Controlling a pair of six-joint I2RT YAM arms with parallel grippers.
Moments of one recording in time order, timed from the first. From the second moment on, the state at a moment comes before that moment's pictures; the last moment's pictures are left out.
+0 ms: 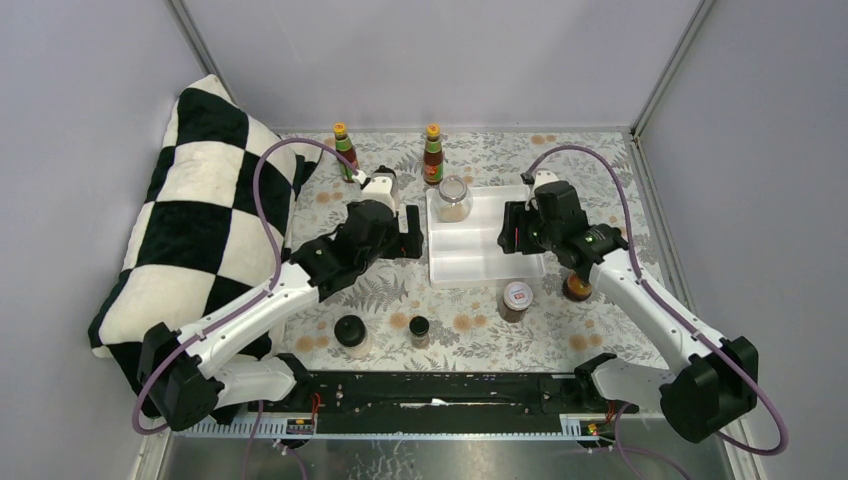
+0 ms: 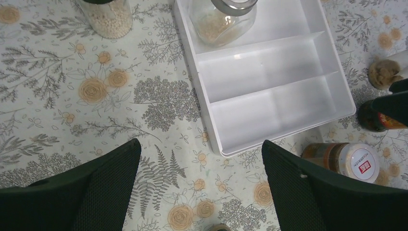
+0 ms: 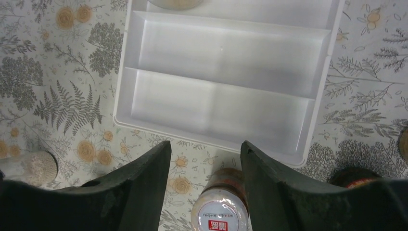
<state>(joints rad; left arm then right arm) -0.77 1.19 0.99 -0.39 -0.32 -0.49 0.46 1.15 0.95 -0.54 -0.02 0.32</state>
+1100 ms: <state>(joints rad) -0.74 1.06 0.74 -0.20 -0.27 -0.57 0.46 2.14 1.71 0.08 -0.11 0.12</state>
